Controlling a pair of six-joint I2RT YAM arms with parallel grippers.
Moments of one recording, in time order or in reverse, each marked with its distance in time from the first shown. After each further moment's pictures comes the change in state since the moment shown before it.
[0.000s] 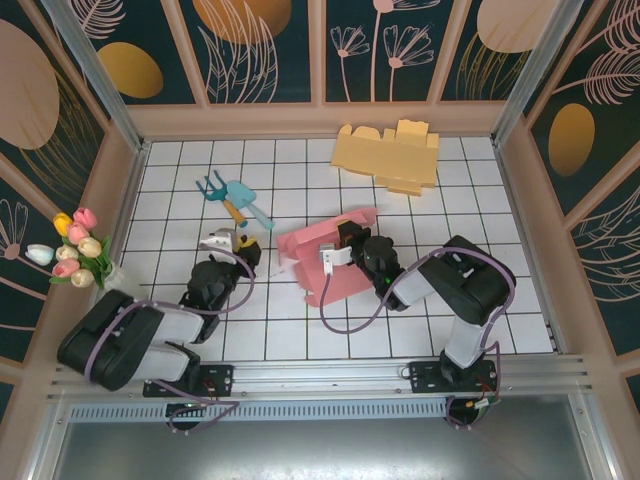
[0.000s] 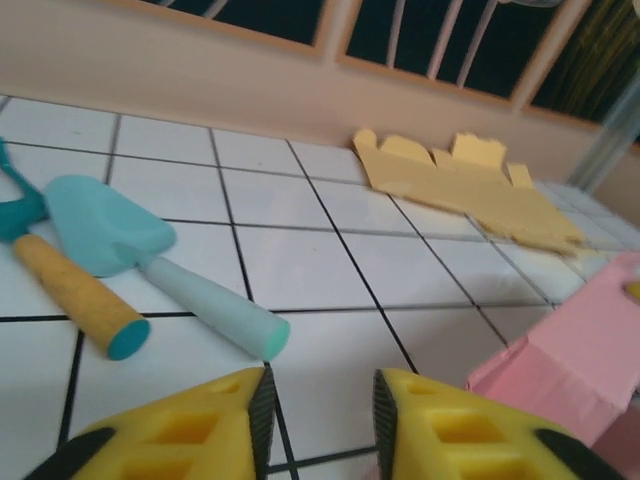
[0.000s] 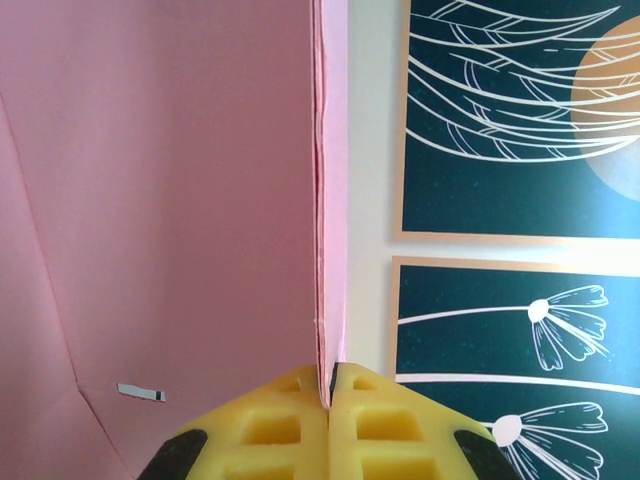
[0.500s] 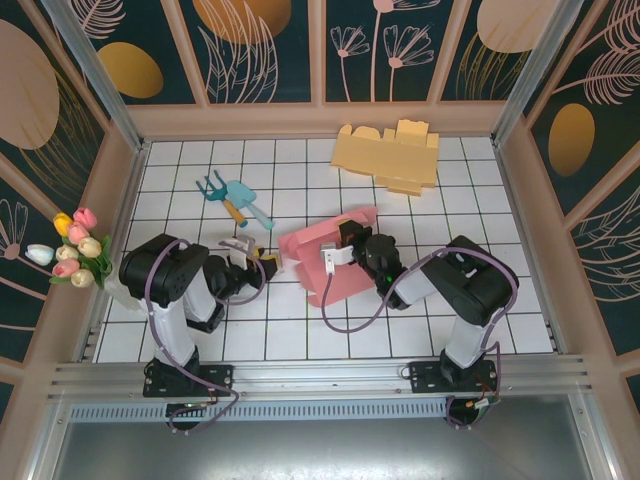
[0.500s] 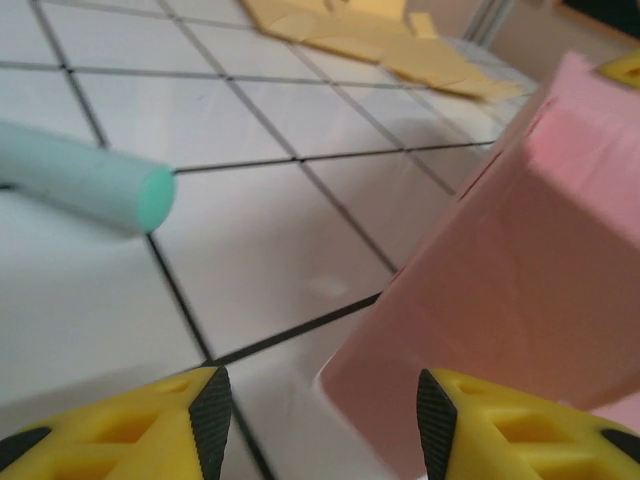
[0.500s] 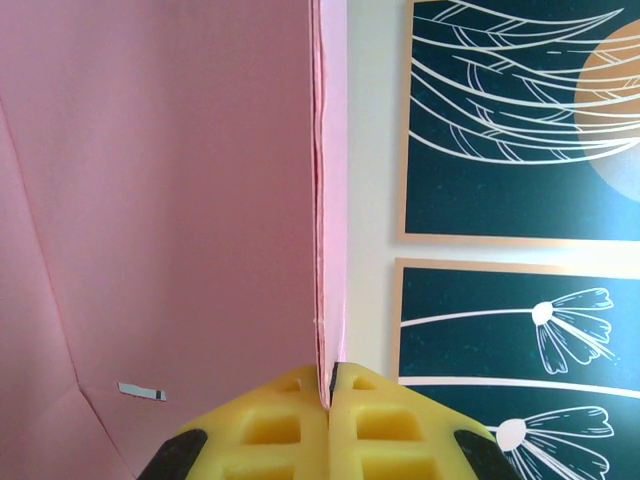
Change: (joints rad) left arm 0.121 0.494 0.082 0.296 0.431 0.045; right arm -0.020 -0.013 -0.001 -0.021 -0.033 0.000
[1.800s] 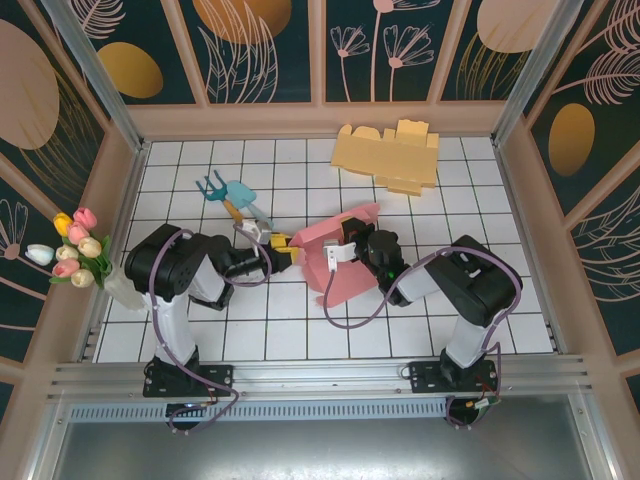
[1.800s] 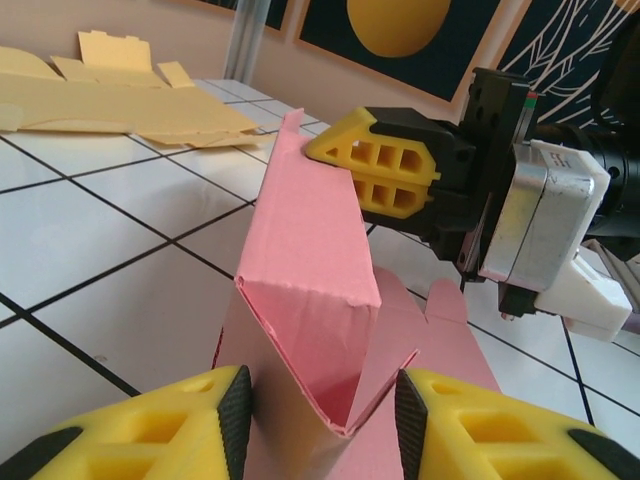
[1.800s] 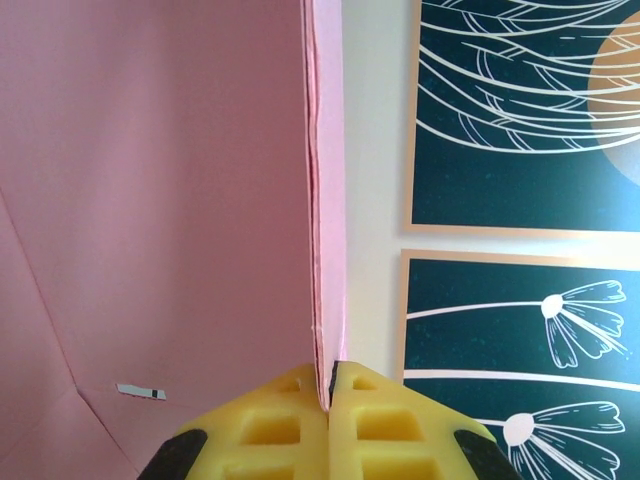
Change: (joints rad) left arm 0.003 0.058 0.207 0.025 0.459 -0.030; right arm -0.030 -0.016 0.013 -0.047 -0.019 -0.001
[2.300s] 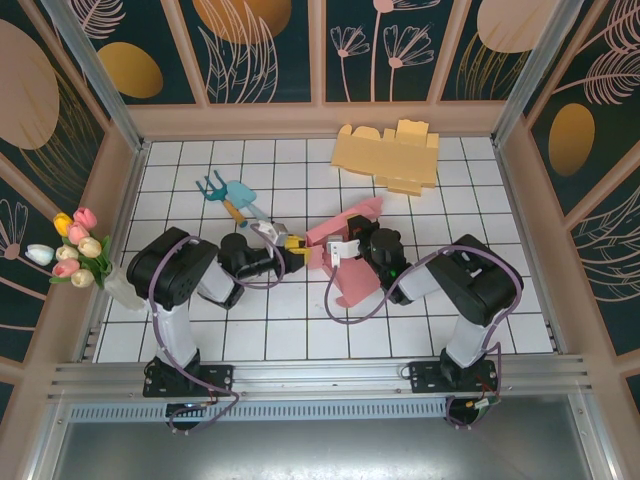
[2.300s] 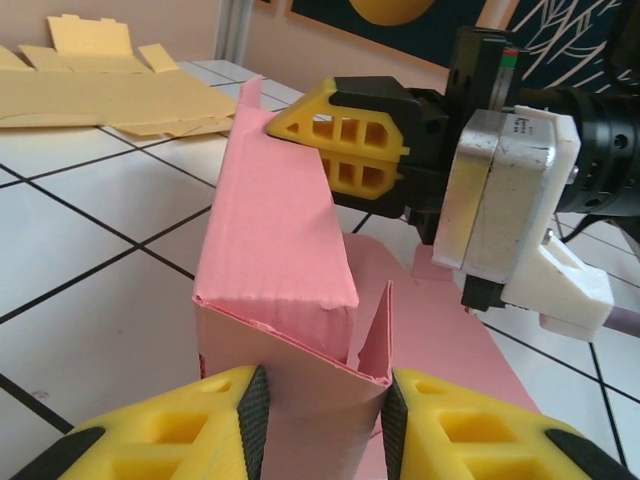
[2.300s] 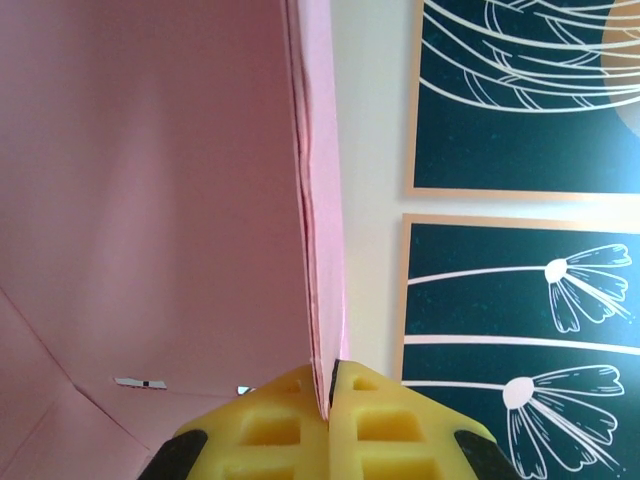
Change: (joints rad) left arm -0.127 -0.054 0.044 -0.161 -0.142 0.090; right arm -0.019 0.003 0.000 0.000 0.047 0.001
